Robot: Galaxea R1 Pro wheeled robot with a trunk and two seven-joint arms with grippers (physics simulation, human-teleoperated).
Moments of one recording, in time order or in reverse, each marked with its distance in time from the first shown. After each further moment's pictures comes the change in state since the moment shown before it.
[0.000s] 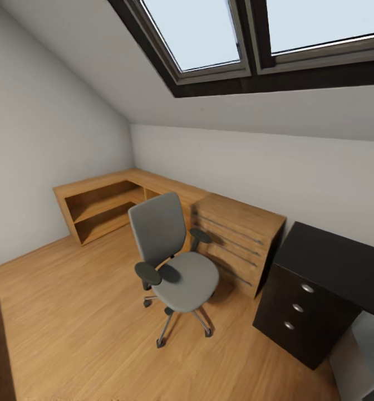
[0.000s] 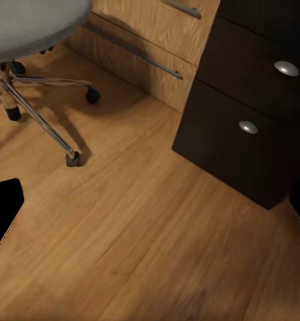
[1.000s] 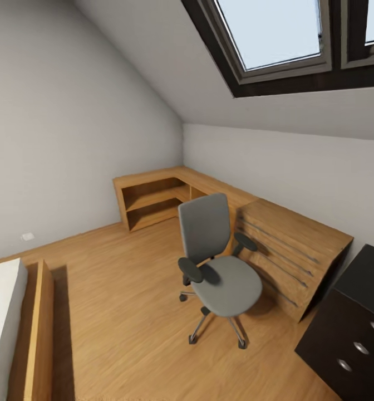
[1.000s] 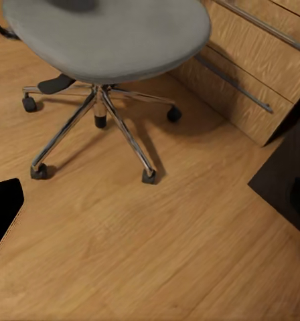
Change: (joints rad) left arm 0.000 0.002 -0.001 0.042 0.003 0.000 -0.079; right arm 0.000 0.012 -0.001 -0.005 0.002 0.002 -0.002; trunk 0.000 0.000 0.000
